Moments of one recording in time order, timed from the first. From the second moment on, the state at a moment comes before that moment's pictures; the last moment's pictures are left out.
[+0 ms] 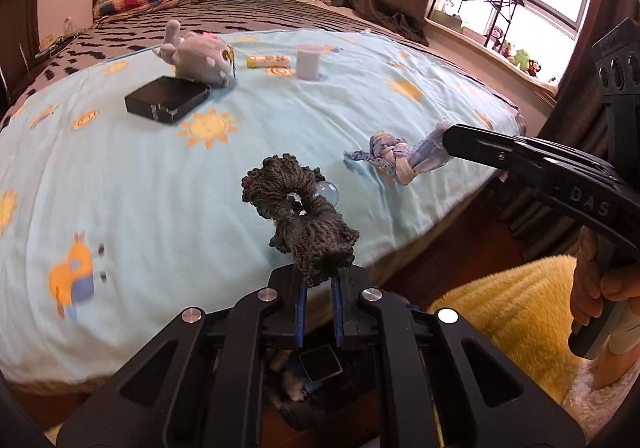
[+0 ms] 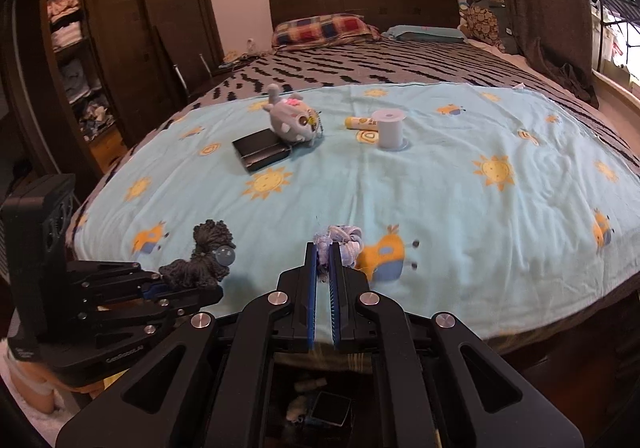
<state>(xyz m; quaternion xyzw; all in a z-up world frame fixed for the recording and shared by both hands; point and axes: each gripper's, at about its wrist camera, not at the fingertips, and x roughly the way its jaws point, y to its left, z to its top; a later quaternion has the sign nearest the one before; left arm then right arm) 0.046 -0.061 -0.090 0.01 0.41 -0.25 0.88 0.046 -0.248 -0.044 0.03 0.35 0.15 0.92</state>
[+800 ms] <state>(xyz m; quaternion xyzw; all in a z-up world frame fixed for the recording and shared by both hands) -0.005 -0.066 -0.209 0.01 0.52 -0.25 0.82 -0.010 -0.244 -0.179 0.07 0.49 0.15 0.86</state>
